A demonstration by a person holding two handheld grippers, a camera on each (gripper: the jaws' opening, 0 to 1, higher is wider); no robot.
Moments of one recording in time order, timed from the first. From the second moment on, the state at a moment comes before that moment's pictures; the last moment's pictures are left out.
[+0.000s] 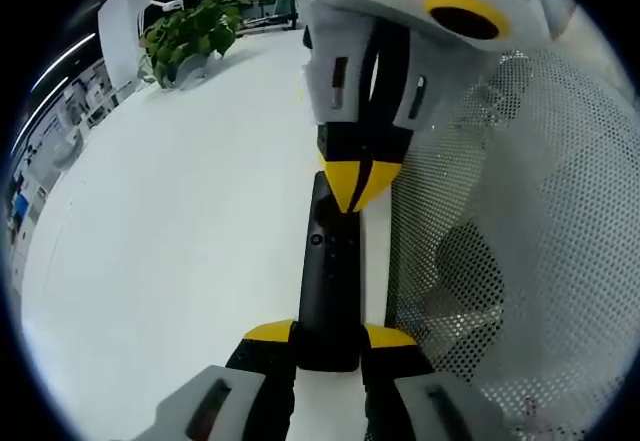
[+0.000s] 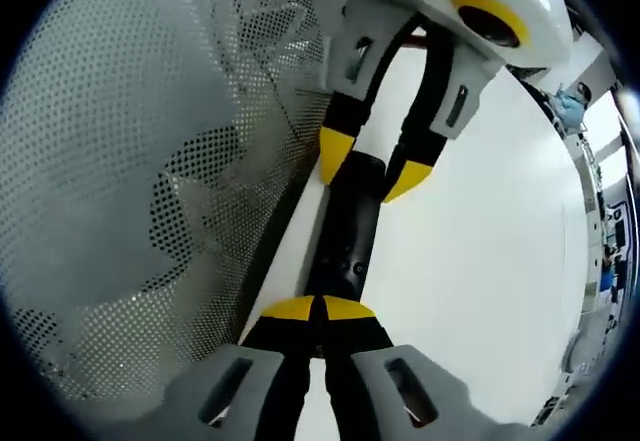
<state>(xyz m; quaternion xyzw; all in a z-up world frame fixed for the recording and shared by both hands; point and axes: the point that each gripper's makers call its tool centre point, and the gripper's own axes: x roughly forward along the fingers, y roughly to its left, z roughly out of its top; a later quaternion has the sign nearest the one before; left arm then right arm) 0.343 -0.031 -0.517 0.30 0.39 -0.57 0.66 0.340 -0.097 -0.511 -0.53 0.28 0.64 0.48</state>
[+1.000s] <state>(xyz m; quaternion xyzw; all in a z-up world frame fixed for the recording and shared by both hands) 0.343 -0.031 -0.517 0.32 0.38 -0.57 0.66 0.364 -0.091 -0.509 -0.35 0.41 0.60 0.60</state>
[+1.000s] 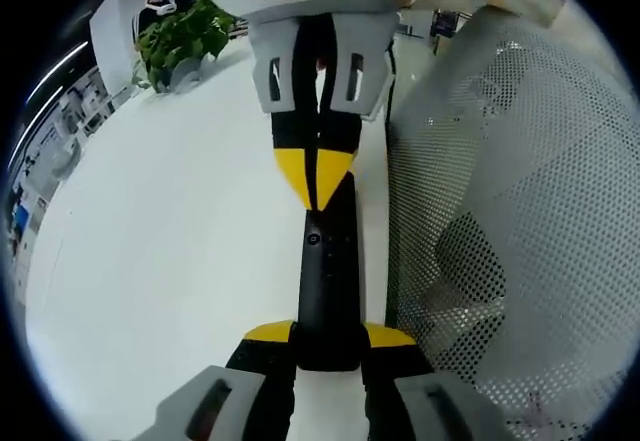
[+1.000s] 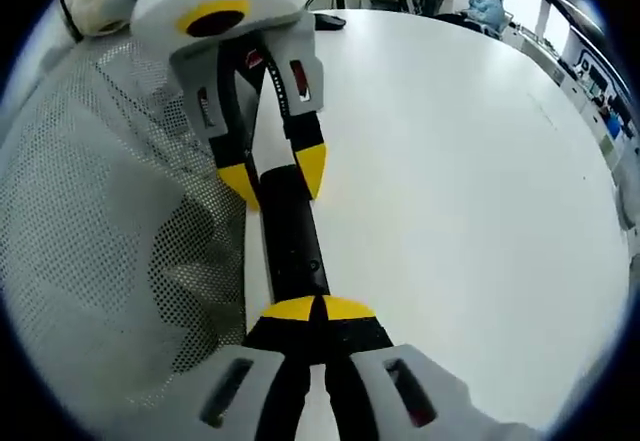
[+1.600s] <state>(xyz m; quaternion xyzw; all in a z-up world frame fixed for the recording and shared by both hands) 0.344 -0.031 -0.517 0.32 0.38 -0.57 0.66 0.365 -0.092 -0.512 -0.36 0.47 0.59 0.55</state>
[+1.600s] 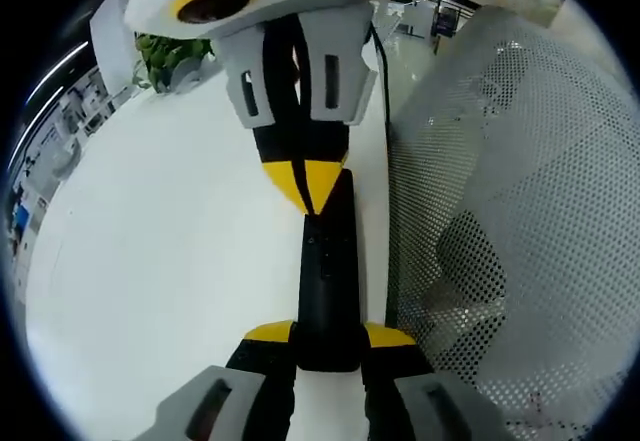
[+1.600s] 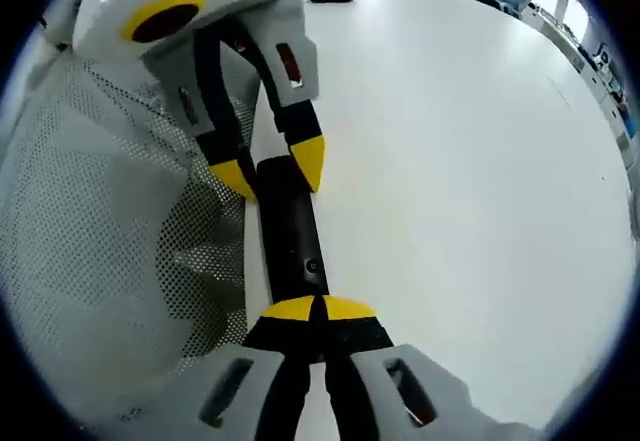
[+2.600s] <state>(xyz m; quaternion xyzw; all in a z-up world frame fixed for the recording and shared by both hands) 0.343 -0.031 -0.517 0.32 0.38 -0.57 0.66 0.349 -0.107 -0.507 -0.40 0.39 0.59 0.58</state>
